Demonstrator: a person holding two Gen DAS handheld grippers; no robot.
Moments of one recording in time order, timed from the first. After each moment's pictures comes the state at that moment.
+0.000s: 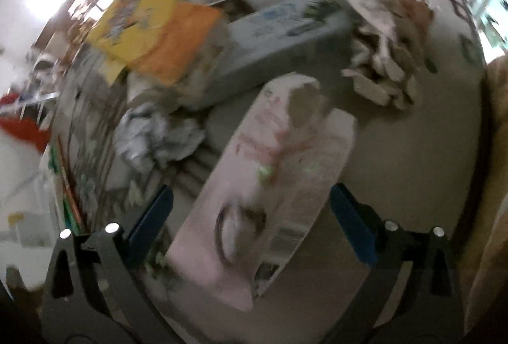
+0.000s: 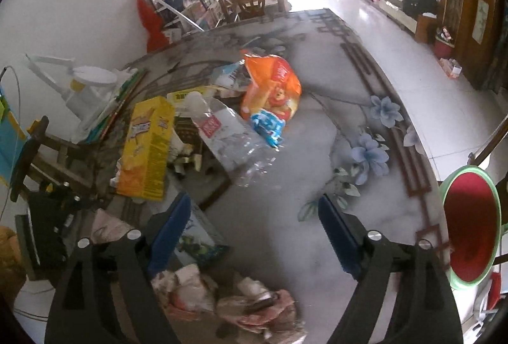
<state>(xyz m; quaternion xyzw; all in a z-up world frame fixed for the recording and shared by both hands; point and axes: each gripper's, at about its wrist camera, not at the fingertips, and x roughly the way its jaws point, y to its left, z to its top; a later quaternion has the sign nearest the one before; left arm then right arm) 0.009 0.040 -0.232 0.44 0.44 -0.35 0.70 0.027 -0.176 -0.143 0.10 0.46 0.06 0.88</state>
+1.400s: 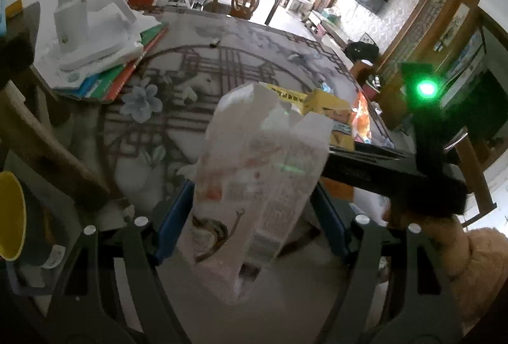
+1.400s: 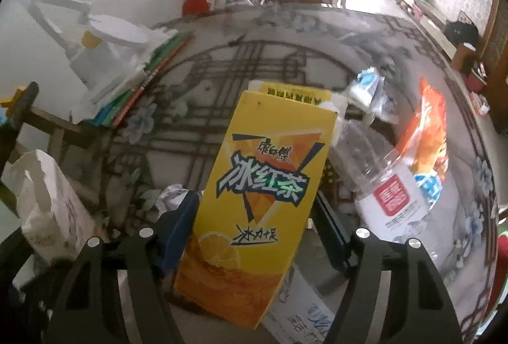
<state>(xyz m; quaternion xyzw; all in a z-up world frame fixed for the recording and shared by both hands) 0.068 0.156 -0.147 -0.10 0.44 -0.16 0.88 0.135 -0.022 -0.178 0.03 0.49 0.11 0.87</state>
